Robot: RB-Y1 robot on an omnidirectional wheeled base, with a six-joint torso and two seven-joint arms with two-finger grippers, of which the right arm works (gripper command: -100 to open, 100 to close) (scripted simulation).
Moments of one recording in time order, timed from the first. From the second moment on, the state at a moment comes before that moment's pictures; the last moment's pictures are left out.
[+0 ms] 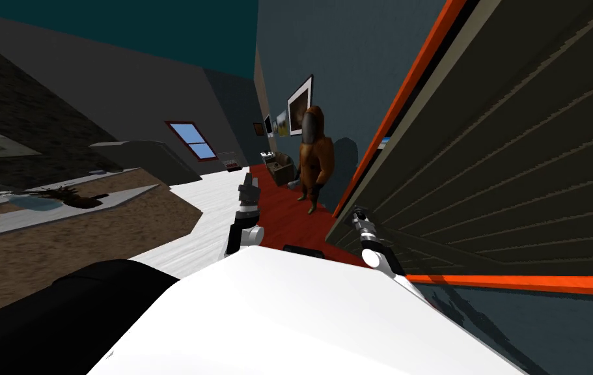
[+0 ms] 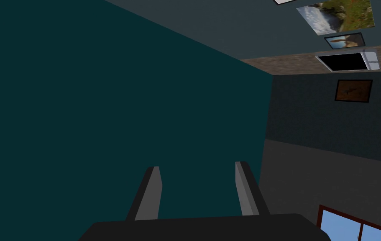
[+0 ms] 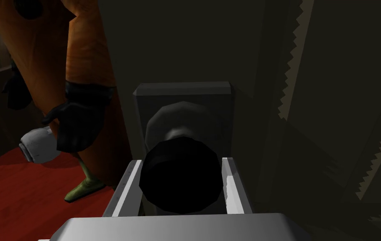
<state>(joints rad) 0.23 -0.60 0.29 -1.42 -1.19 -0.57 -1.03</state>
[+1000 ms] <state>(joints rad) 0.25 -0.66 0.36 -1.45 -1.15 -0.60 -1.11</state>
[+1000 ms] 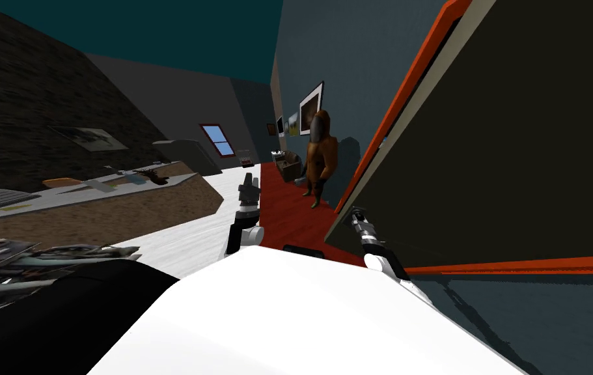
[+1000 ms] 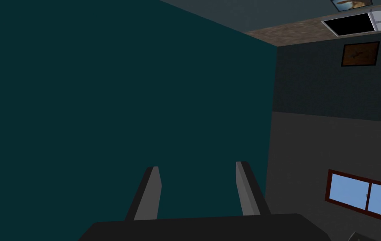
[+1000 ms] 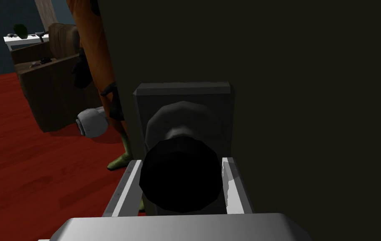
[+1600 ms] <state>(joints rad) 0.25 -0.70 0.39 -1.45 -1.14 -0.63 -1.14</state>
